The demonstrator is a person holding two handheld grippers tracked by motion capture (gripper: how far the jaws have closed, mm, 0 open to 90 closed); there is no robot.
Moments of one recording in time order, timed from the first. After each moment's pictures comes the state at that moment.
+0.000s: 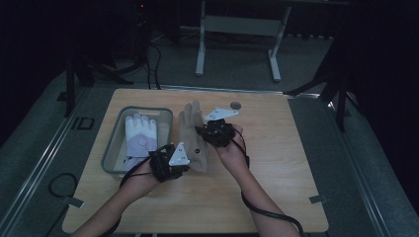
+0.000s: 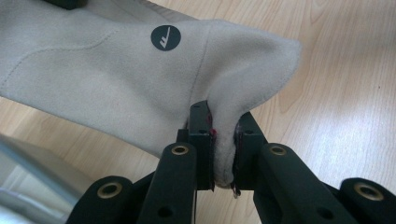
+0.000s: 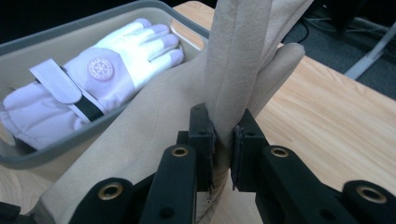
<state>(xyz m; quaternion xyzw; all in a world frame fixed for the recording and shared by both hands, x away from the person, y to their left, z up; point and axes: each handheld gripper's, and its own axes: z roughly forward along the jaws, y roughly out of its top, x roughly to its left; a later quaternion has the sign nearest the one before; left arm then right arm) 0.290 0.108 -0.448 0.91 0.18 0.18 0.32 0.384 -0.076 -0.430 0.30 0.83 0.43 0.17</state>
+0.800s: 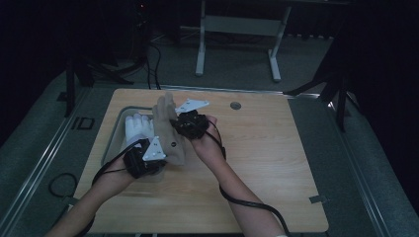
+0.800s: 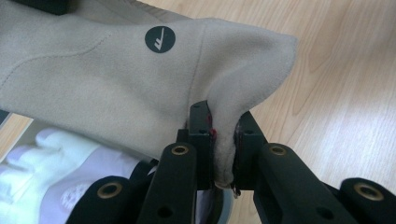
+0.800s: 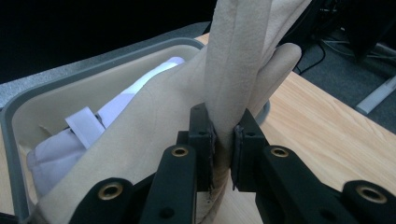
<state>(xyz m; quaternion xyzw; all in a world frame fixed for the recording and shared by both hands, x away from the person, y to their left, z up) 0.283 0.165 -0.427 0.91 0.21 0.20 0.29 0.389 -0.002 -0.411 0.26 0.84 0.44 0.17</state>
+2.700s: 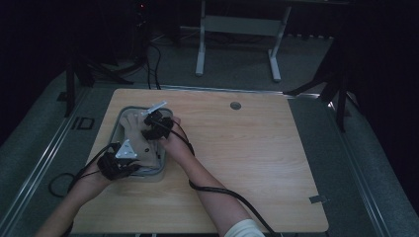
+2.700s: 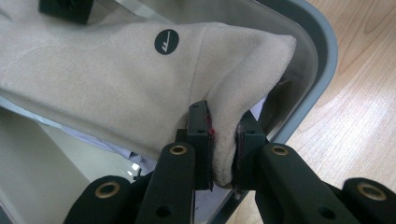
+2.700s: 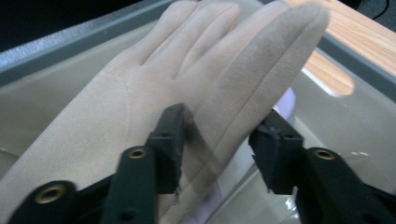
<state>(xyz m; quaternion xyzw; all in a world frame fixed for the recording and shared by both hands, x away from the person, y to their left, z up) 0.294 0.238 -0.476 0.90 0.30 0.16 0.26 0.433 0.098 -0.478 0.27 0.88 0.37 0.10</state>
